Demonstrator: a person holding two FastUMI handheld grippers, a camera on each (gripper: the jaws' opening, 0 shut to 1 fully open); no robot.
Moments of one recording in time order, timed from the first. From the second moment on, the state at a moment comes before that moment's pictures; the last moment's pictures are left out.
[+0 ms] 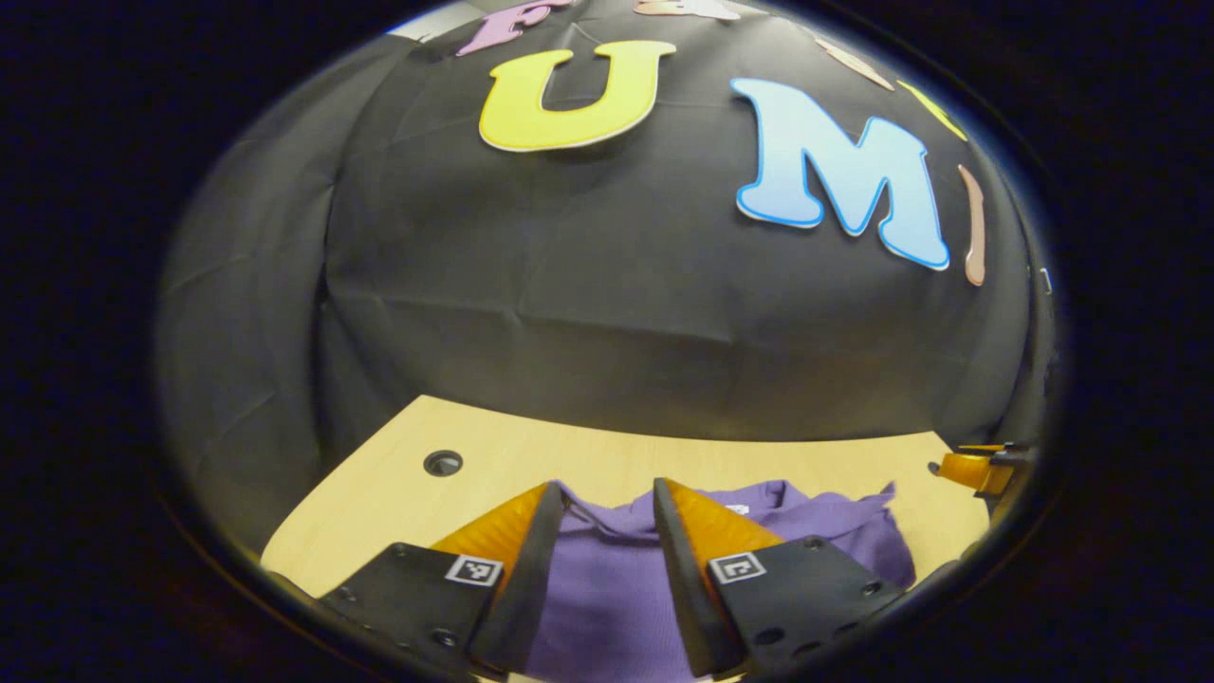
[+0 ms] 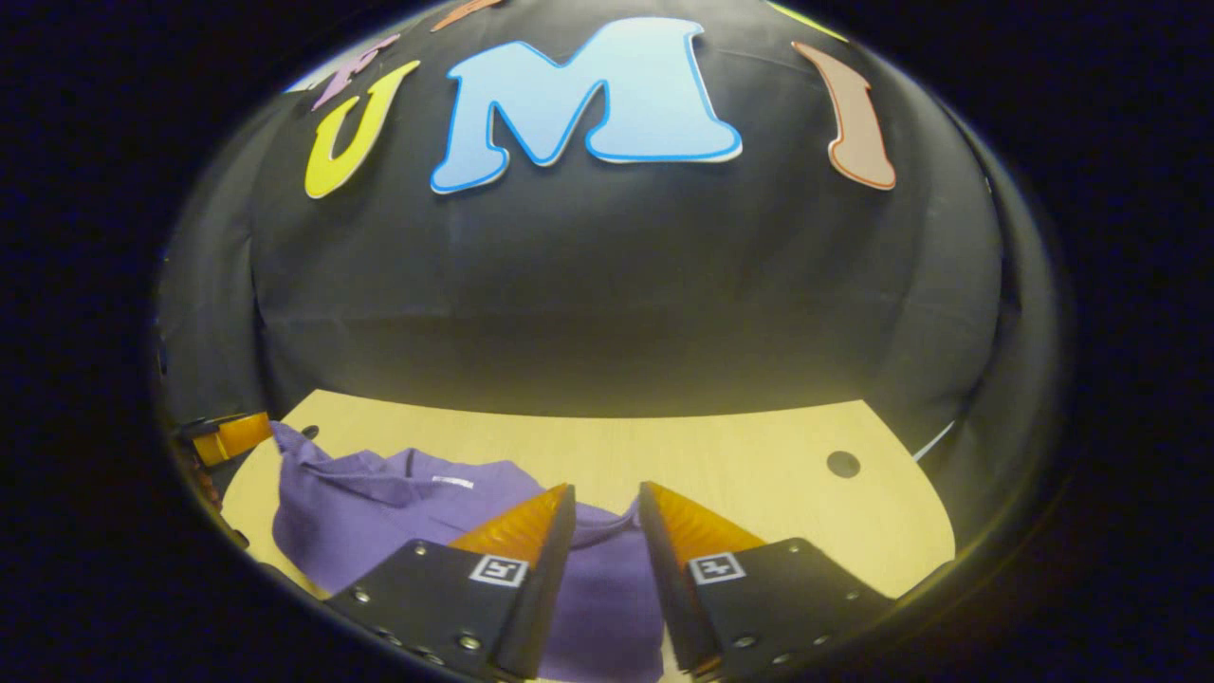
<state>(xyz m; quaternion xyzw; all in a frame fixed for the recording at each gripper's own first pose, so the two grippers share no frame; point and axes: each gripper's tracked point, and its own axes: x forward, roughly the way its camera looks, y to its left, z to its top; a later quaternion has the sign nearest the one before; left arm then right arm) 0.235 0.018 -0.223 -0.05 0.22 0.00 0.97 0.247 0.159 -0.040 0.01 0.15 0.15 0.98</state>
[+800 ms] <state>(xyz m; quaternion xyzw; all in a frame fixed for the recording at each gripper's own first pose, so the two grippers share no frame) 0.093 0.012 -0.114 -0.02 0.11 -0.08 0.99 0.039 0.155 0.037 -0.04 0.03 0.10 0.99</state>
